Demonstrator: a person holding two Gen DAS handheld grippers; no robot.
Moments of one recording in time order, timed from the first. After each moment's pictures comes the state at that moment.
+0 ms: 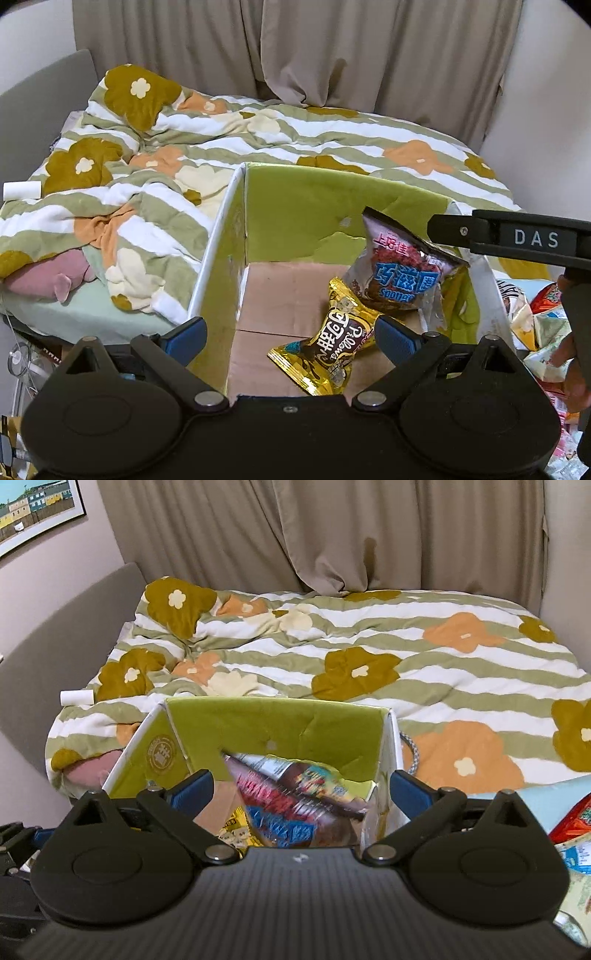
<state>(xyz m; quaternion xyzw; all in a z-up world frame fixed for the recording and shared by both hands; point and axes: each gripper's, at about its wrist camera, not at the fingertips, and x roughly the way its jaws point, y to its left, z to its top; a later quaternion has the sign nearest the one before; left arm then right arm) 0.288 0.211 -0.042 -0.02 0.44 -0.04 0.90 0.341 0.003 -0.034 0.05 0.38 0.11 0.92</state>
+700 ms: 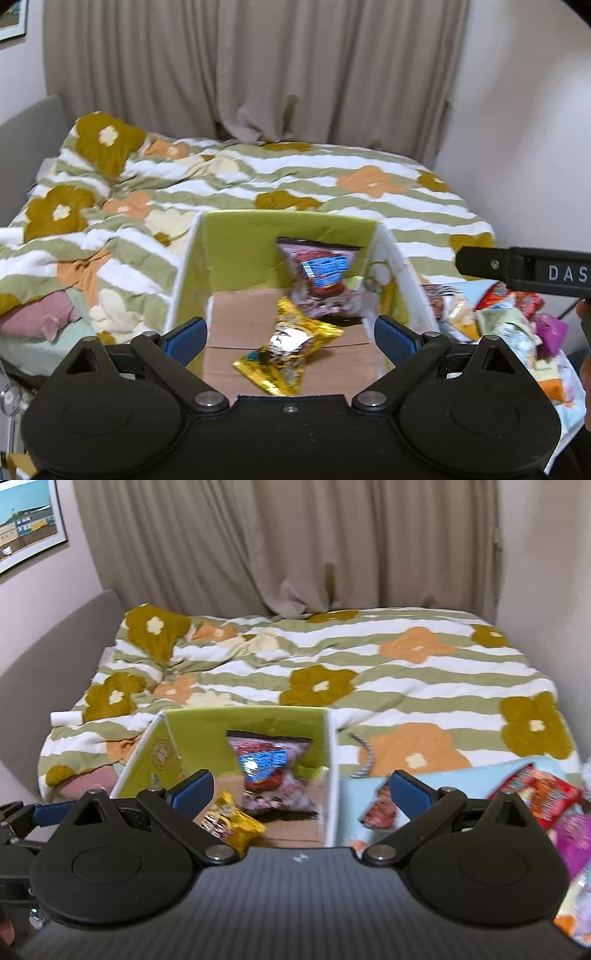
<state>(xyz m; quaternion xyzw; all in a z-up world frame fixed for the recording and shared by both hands) 0.240 0.188 0.003 0.00 0.38 -0.11 0.92 0.251 -0.035 0.022 0.06 0.36 0.04 0.93</state>
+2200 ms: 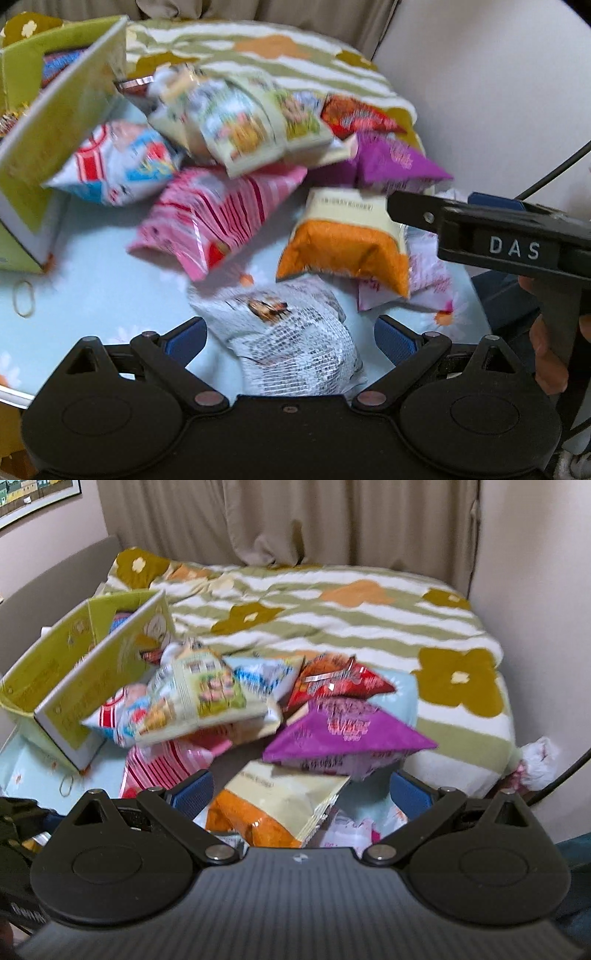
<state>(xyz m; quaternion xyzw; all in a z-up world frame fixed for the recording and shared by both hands) 0.122 -0.132 -0.123 -0.05 0.54 -0.14 0.83 0.138 -0.336 -0.086 0.00 0.40 0.10 0.91</state>
